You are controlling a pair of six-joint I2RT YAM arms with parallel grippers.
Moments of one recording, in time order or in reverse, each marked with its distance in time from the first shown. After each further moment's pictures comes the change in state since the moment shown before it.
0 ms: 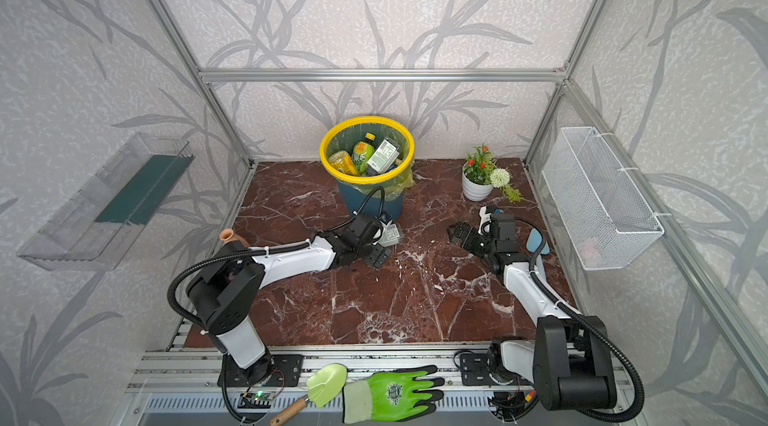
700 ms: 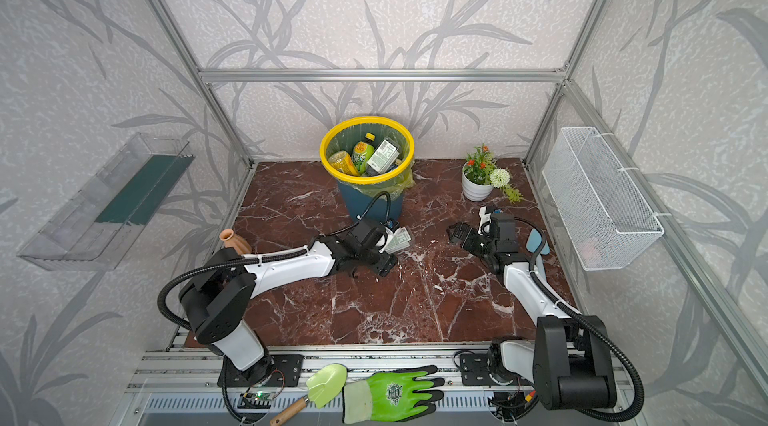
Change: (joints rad) left arm -0.077 -0.081 -0.007 -0.042 0.168 -0.106; right arm 0.000 0.007 0.000 0.001 -0.008 0.001
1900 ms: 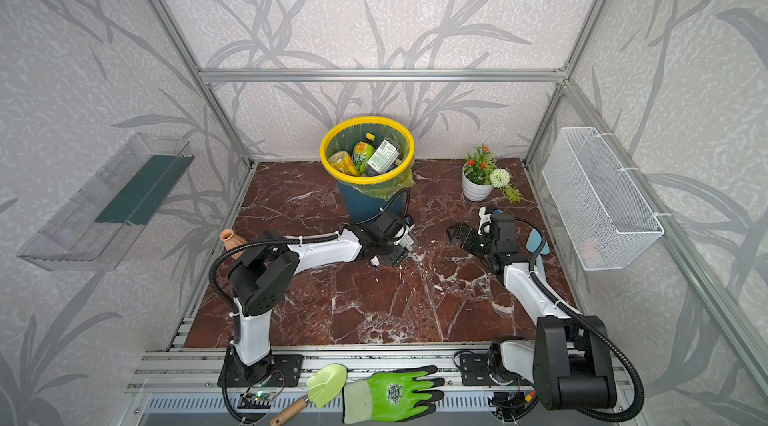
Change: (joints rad) left arm 0.004 0.295 0.248 -0.055 -0.077 0.135; right arm 0.000 -0.005 -0.002 0.000 0.001 -0.012
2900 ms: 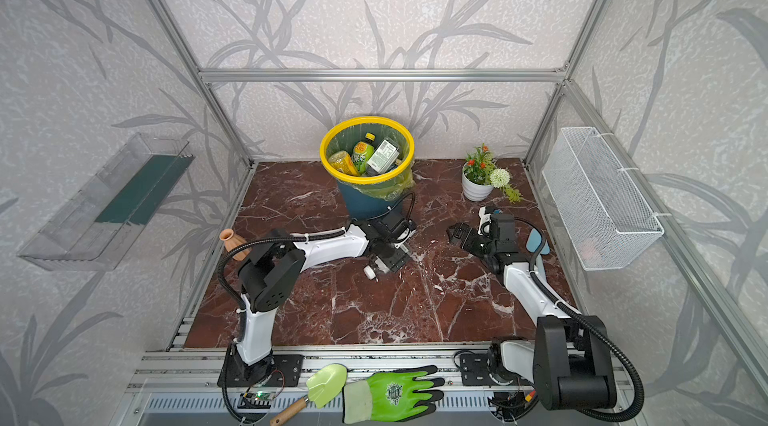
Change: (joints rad) left arm -0.013 0.064 0.119 -0.241 0.003 -0.010; right arm 0.000 0.000 0.000 0.000 0.000 -0.004
